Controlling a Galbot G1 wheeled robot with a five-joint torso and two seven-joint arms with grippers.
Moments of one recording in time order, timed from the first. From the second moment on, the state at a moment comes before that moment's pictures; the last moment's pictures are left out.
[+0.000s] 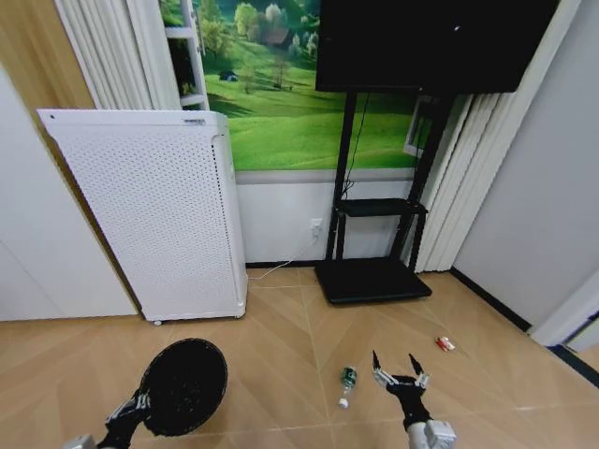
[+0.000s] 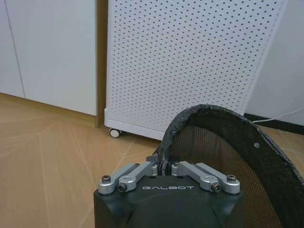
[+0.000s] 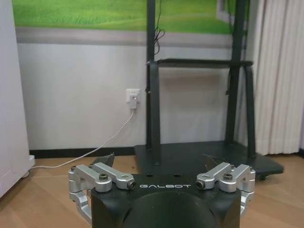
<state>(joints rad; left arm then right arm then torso) 1.94 -1.41 -0.93 -2.15 -0.54 0.22 -0.02 -1.73 1.38 0.63 1.97 0.22 0.09 0.07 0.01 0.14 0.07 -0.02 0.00</state>
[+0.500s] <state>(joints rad) 1.97 -1.44 -0.90 -2.23 -0.51 0.22 -0.06 -1.45 1.29 0.43 1.54 0.40 -0.10 0.18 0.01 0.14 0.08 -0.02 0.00</state>
